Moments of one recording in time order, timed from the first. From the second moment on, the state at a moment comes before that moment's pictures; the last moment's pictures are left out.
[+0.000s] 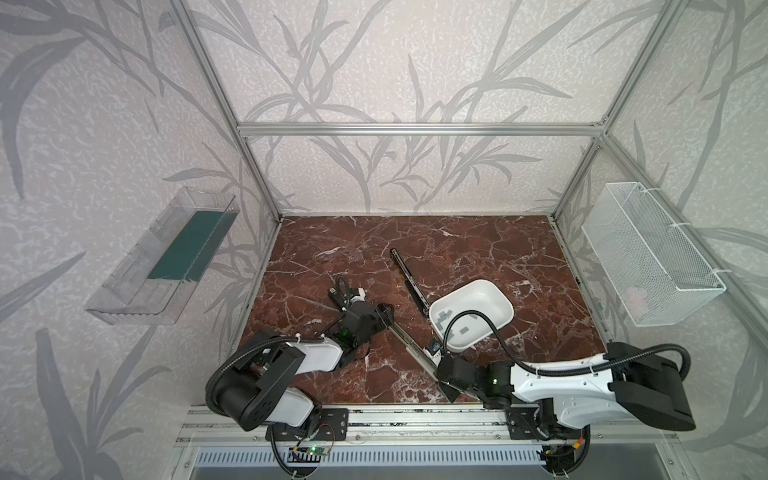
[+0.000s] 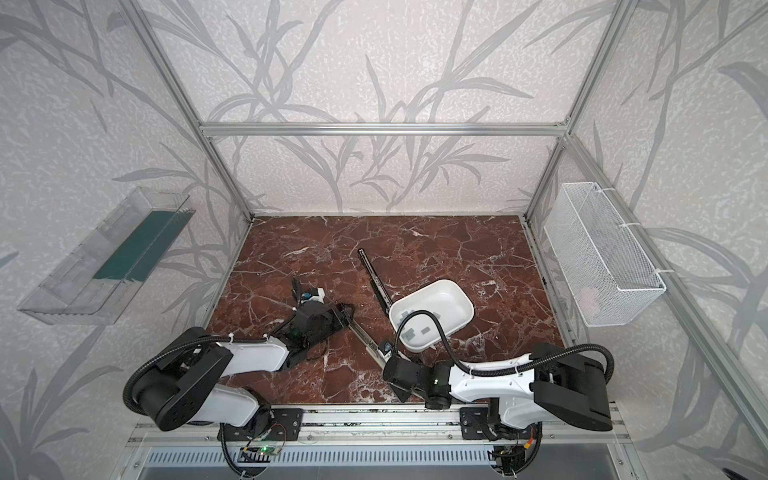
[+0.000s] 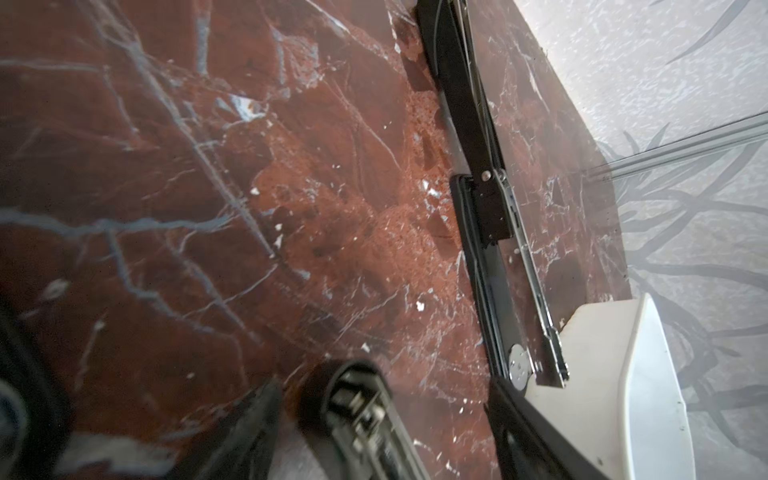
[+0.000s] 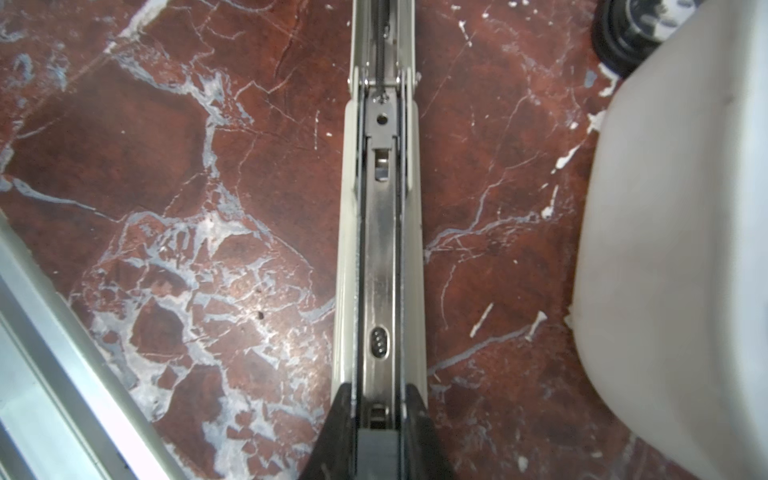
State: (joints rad) left arm -0.57 1.48 0.33 0.55 -0.06 -0.98; right arm 1.30 1.33 0.48 -0.11 0.24 0.46
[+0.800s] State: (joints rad) left arm -0.65 1.39 0.29 0.52 -0.03 -1.12; right arm 1.30 1.46 0.54 0.01 0.23 0.52
